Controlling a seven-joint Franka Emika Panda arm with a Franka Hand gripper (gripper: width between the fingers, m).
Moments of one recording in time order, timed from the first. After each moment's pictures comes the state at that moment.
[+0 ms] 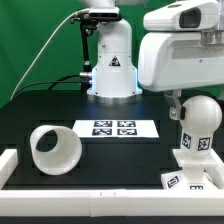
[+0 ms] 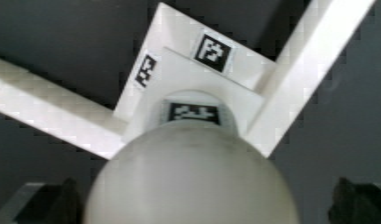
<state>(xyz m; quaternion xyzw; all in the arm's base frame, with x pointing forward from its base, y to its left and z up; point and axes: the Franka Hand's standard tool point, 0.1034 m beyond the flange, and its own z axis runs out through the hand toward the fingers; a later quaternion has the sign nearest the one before) 0.623 0.093 0.129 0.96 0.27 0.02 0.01</state>
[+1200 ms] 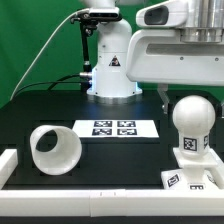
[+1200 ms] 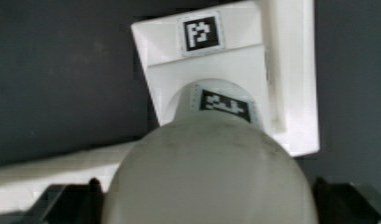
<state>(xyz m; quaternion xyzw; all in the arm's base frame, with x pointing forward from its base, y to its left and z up) 0.627 0.088 0.130 0.98 -0.21 0.04 0.00</state>
